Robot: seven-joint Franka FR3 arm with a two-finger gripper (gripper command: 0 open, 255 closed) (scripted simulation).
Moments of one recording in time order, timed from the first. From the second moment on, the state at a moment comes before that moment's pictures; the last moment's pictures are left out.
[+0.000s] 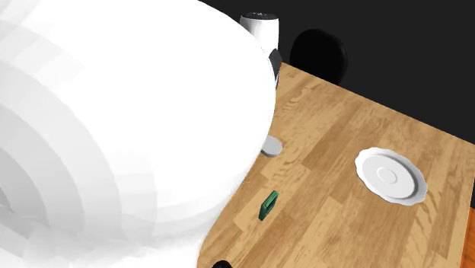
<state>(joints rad) -0.04 0.60 0.67 -1.62 -0.41 2.06 2.01</state>
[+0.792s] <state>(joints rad) -0.28 0.56 0.64 -1.68 -0.38 2.09 1.75</state>
